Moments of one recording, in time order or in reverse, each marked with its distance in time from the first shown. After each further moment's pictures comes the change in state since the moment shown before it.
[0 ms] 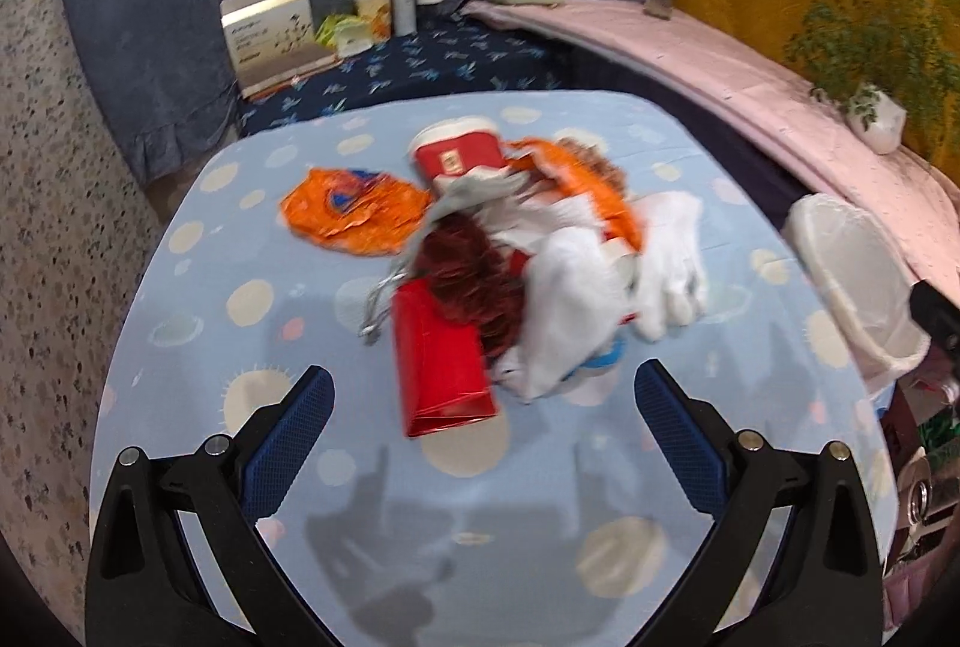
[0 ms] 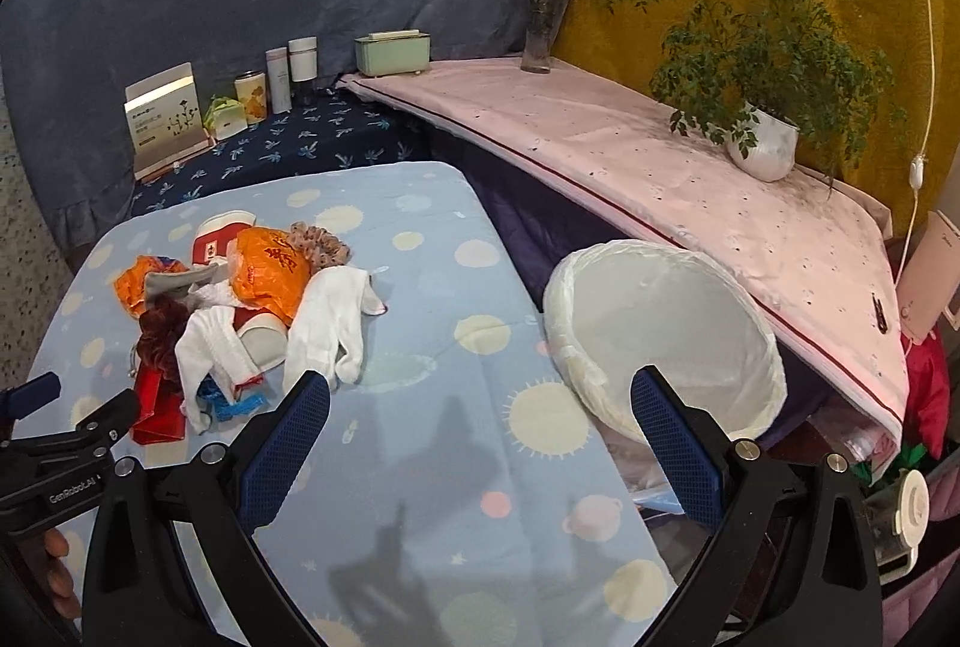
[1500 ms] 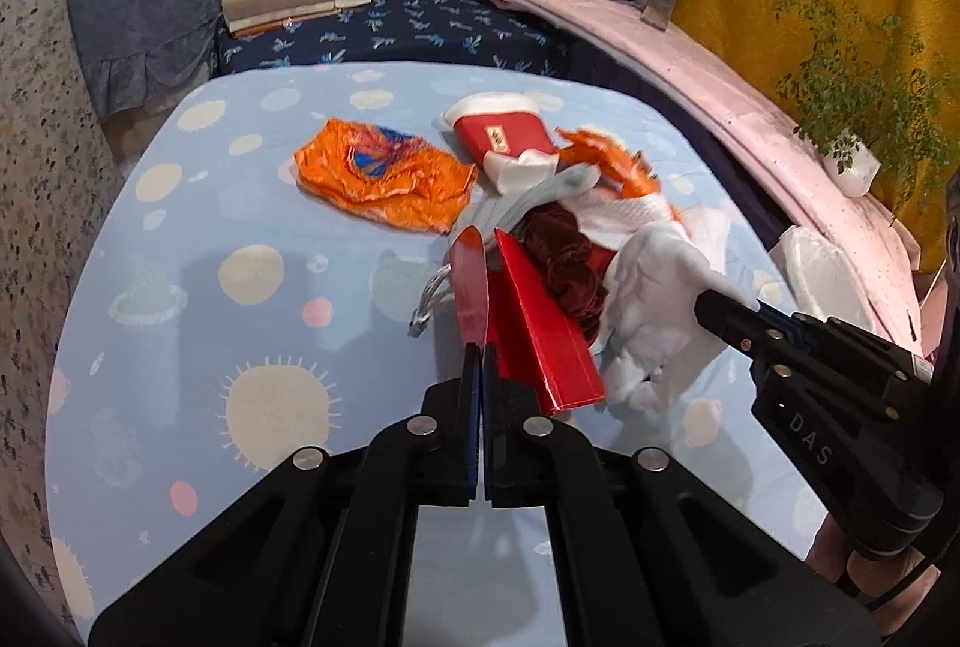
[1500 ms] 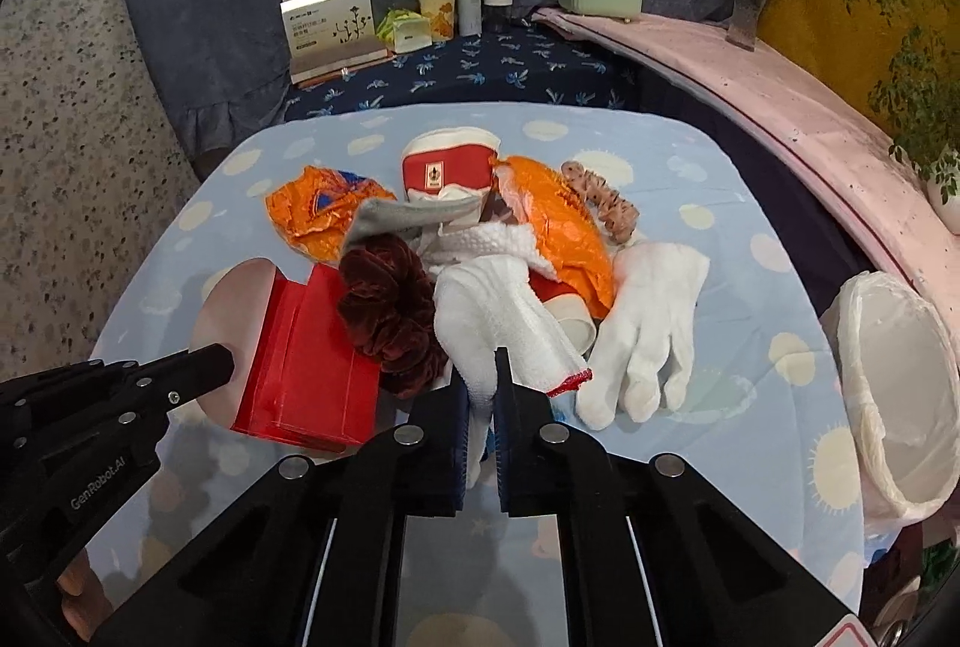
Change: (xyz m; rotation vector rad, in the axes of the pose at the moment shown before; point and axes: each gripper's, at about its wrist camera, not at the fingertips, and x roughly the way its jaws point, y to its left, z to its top) left arm 0.017 0.077 0.007 -0.105 0.040 -0.201; right arm 0.052 0.153 0.000 -0.187 0.121 0.322
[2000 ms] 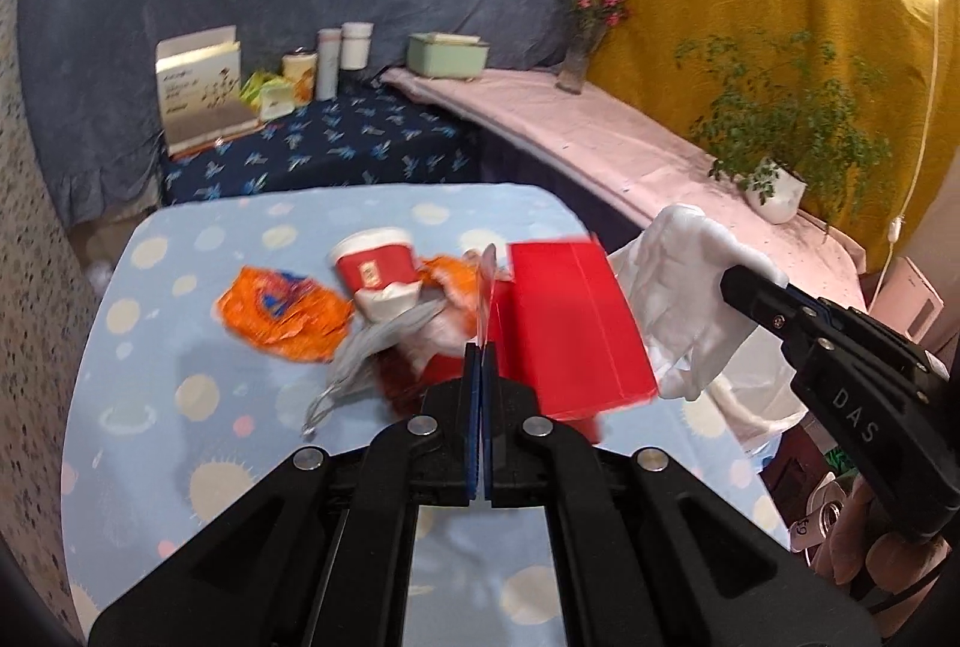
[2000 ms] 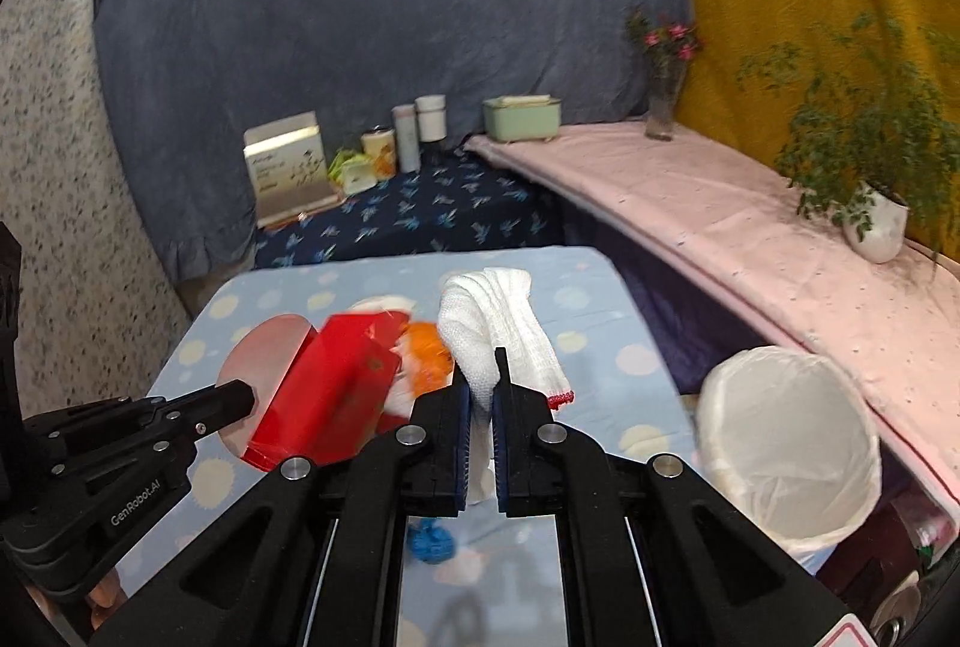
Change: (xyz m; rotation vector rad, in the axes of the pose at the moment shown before) left arm -0.065 -0.094 0.037 0.129 -0.177 -0.097; right arm -0.116 -0.072 0.032 0.102 -0.263 -0.088
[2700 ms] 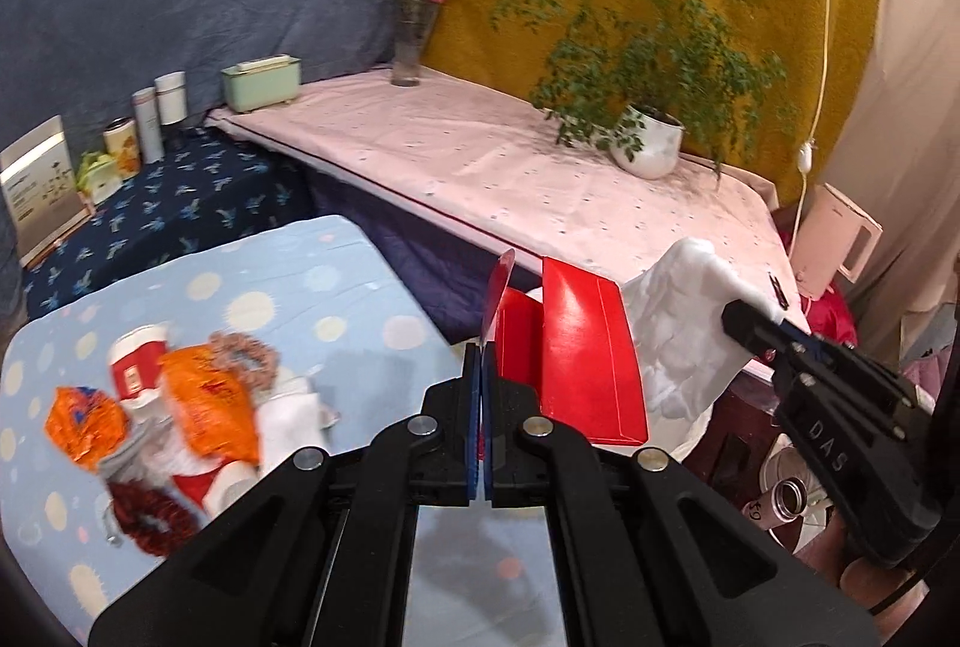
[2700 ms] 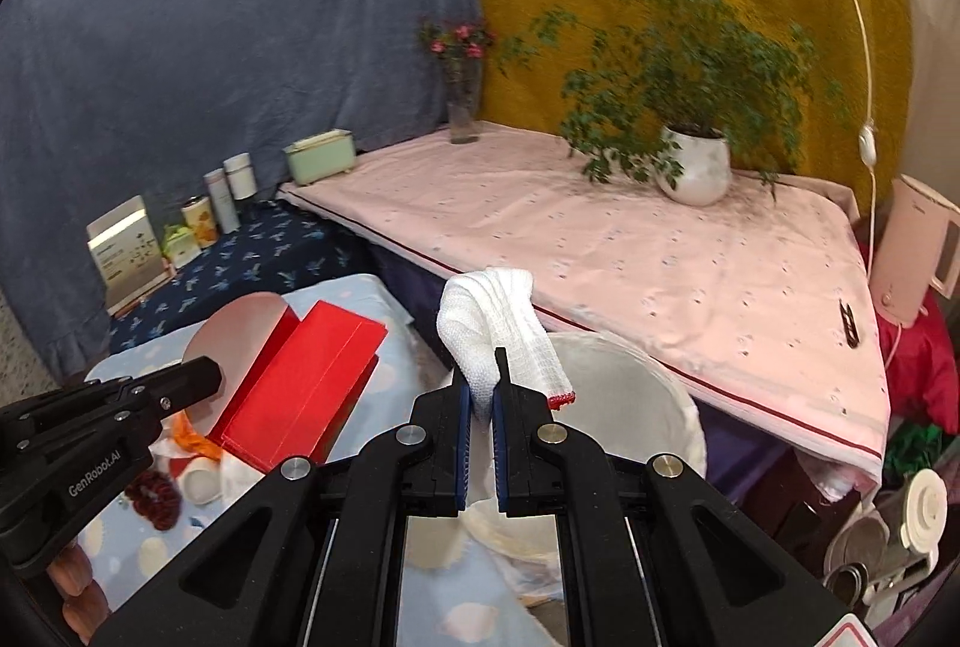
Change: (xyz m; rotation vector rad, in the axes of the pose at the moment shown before) left arm 0.078 -0.191 0.034 0.223 0.039 -0.210; right arm -0.029 -0.187 -0.019 0.227 -0.036 -0.292
